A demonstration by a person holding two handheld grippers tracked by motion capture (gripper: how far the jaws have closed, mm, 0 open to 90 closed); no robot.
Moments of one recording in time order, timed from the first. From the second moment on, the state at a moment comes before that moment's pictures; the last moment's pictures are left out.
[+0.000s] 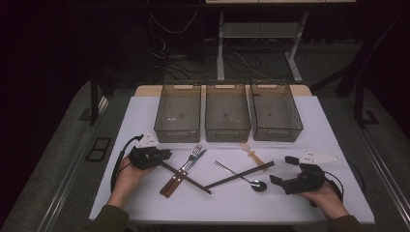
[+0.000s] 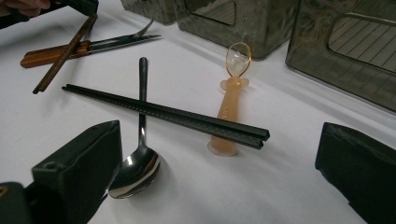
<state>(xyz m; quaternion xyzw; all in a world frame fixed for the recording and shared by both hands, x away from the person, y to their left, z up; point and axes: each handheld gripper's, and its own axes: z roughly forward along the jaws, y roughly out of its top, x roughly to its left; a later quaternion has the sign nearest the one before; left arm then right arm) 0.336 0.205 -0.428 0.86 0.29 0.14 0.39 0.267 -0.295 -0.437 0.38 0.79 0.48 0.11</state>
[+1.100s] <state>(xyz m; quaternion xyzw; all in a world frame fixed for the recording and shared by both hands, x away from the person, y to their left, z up) 0.346 0.230 -0.438 0.87 0.35 0.17 0.29 0.266 -0.296 -0.437 0.37 0.79 0.48 0.11</state>
